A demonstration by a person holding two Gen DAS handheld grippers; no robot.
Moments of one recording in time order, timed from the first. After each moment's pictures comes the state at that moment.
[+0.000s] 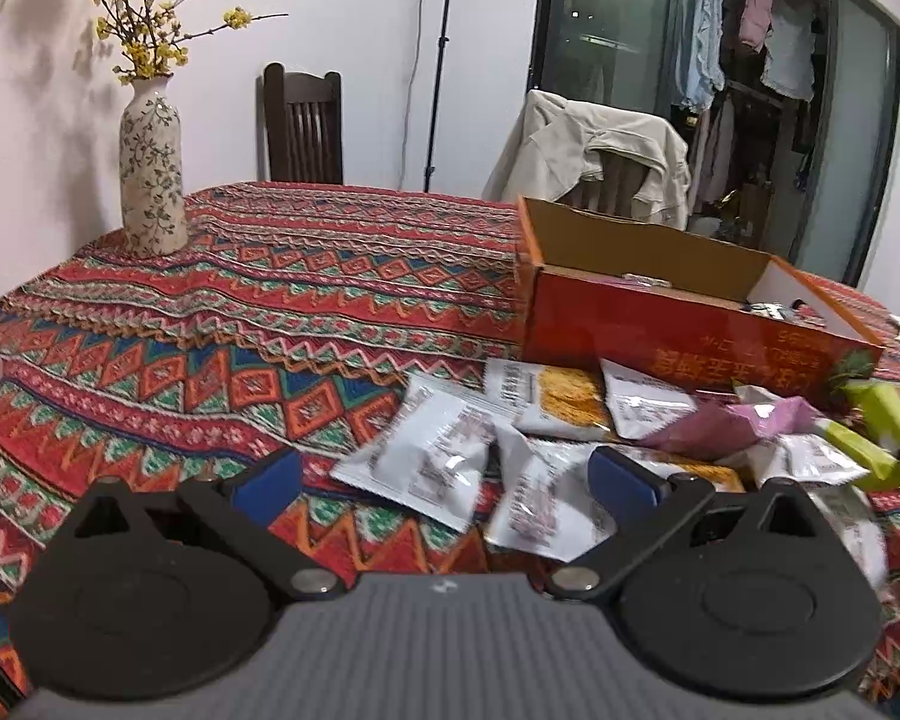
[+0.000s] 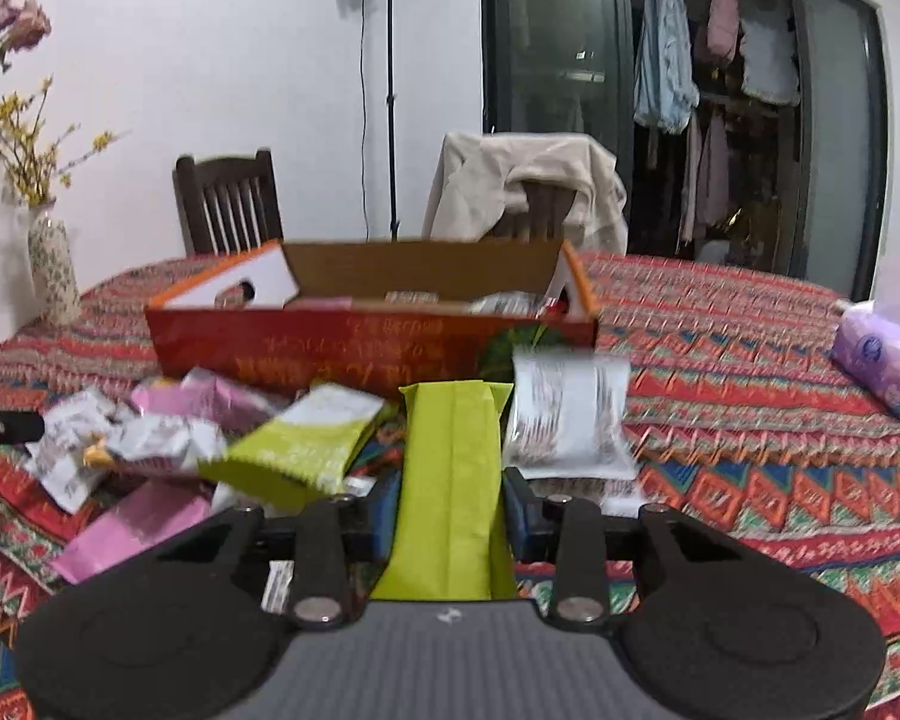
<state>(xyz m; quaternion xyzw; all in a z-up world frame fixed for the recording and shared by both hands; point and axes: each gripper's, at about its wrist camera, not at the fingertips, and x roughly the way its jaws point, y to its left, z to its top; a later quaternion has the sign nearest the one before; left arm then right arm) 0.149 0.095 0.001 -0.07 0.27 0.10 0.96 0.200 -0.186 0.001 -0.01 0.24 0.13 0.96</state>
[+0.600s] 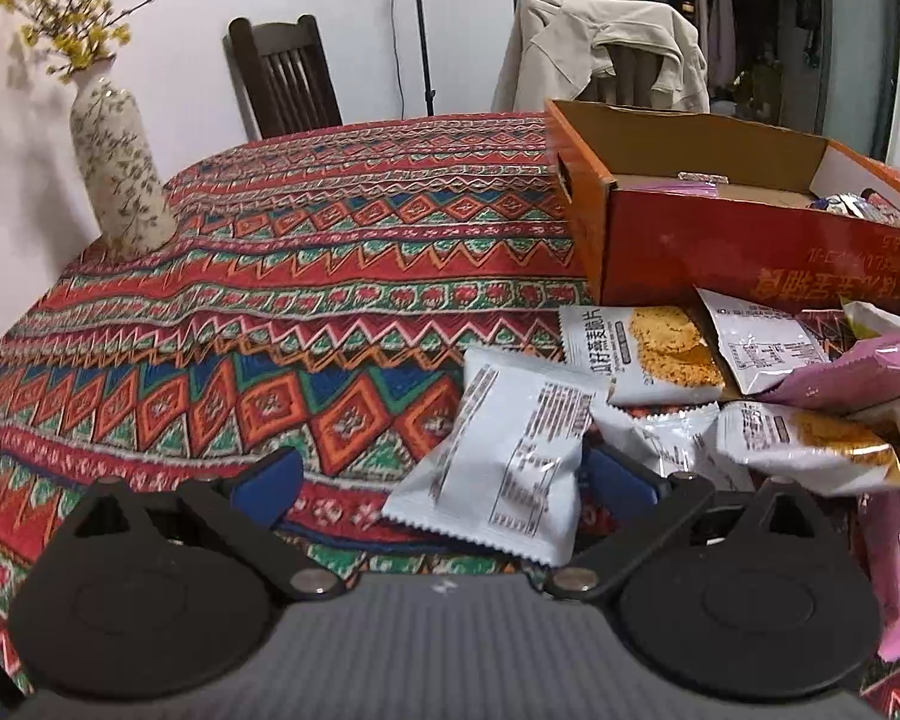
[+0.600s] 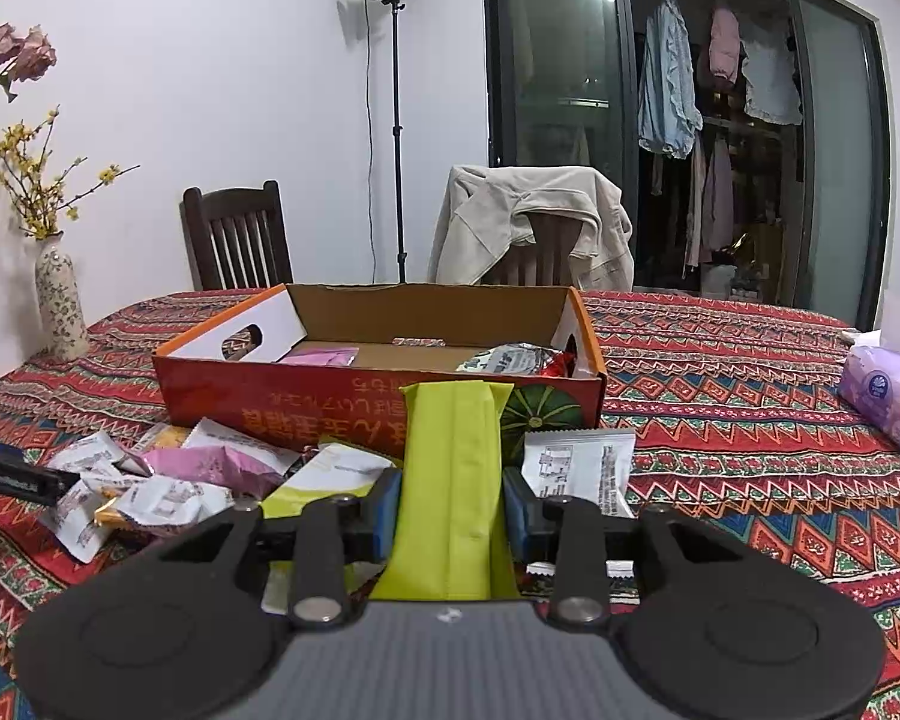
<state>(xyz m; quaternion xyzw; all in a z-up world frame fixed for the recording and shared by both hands) 0.208 0.114 -0.019 0.02 0.36 0.11 0.93 0.211 -0.185 0.011 0.00 0.23 0.14 0.96</state>
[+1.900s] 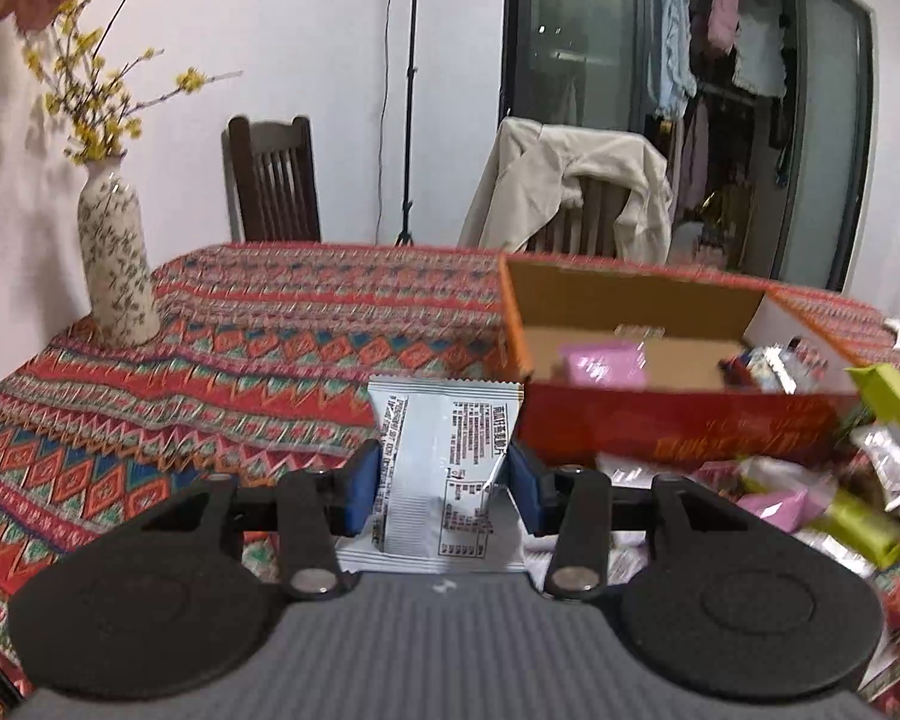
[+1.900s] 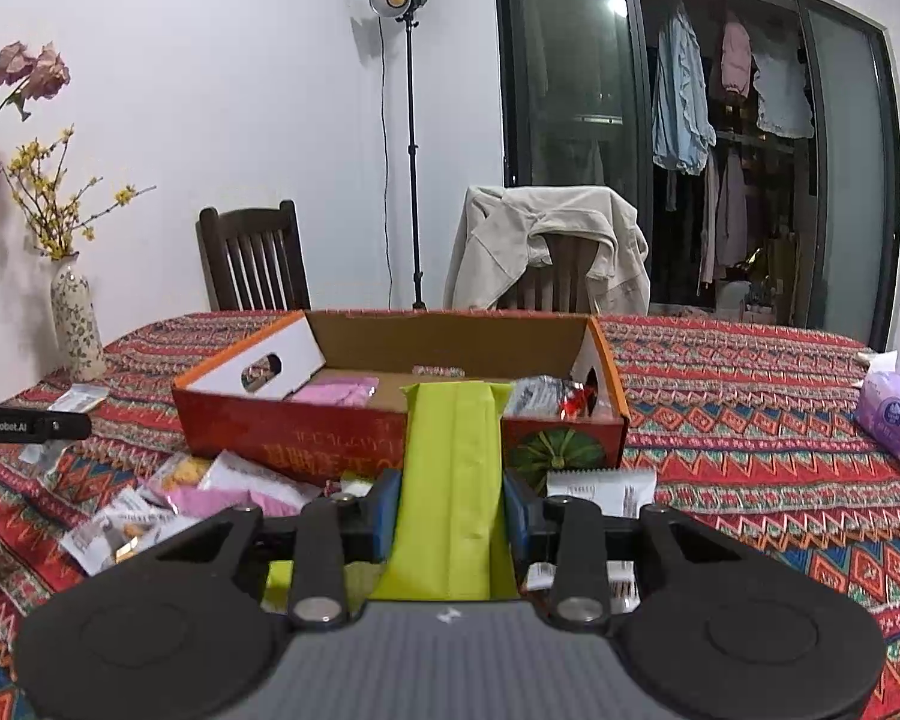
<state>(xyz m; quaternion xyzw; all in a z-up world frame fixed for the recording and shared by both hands) 0.190 0.096 0.038 -0.03 0.24 0.07 0.97 0.217 -0.179 0.030 0.00 0.20 0.16 0.97</state>
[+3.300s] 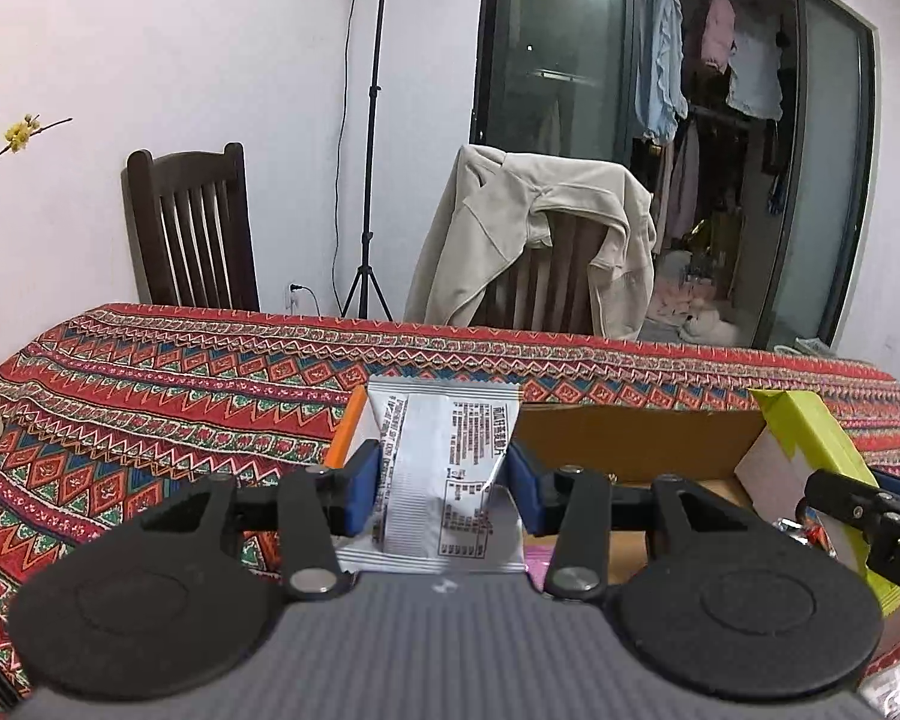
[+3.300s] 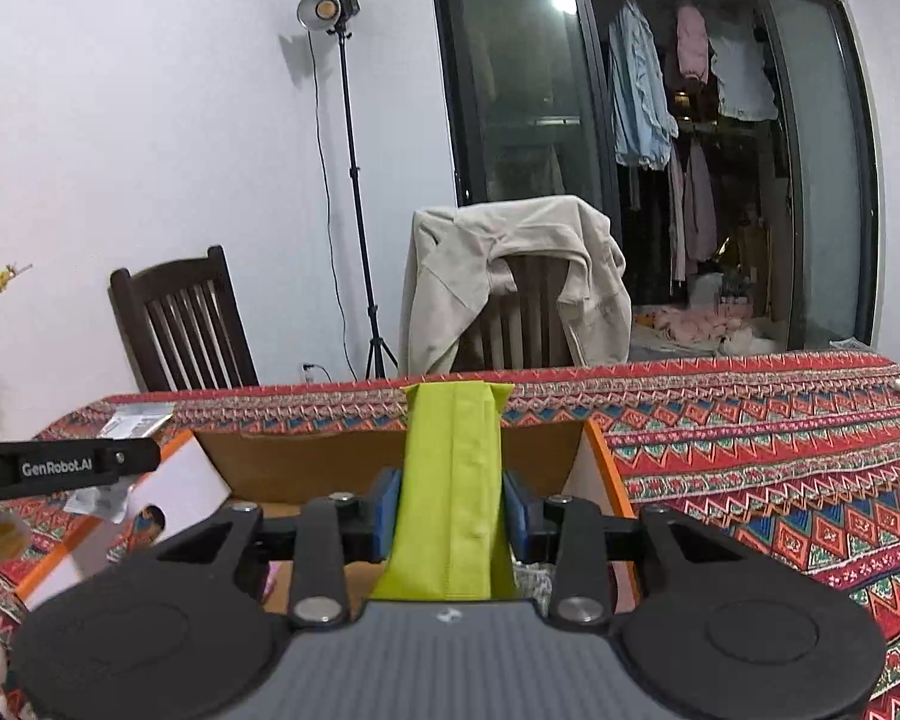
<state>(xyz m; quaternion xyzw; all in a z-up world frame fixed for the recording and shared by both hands) 0.375 0.027 0.054 -0.04 0.22 0.06 0.97 0.399 -0.165 0.040 0.05 0.20 0.11 0.97</state>
